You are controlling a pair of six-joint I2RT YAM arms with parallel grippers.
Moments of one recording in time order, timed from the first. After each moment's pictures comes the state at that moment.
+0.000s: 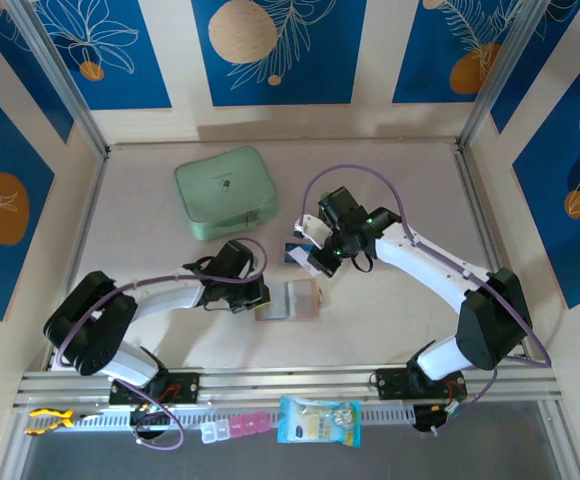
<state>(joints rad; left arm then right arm) -0.70 1.48 0.65 -0.19 0.38 -0.94 0.63 1.47 1.16 -0.80 -0.25 -0.36</state>
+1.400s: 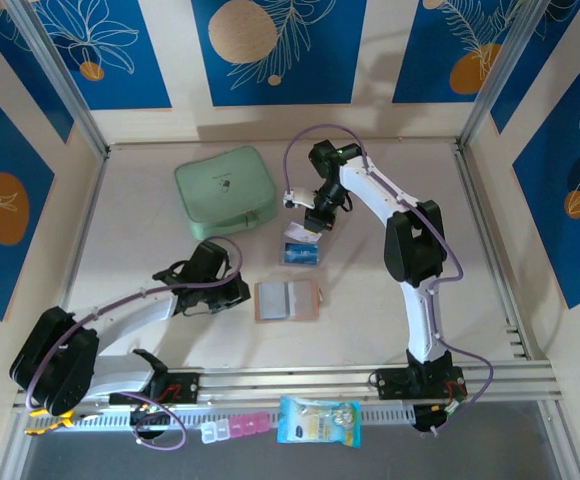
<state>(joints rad) -0.59 1.23 0.56 -0.31 0.33 -0.89 0.44 2.18 1.95 -1.29 -0.40 -0.94</state>
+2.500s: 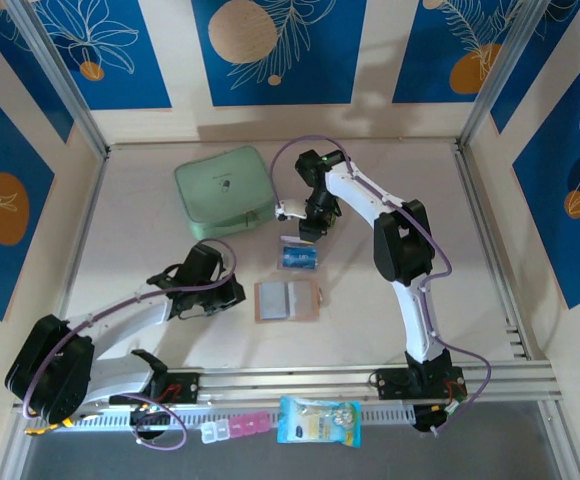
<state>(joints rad) -0.56 1.19 0.52 -0.31 0.33 -0.89 0.50 2.23 1.97 -1.30 -0.29 -0.97</state>
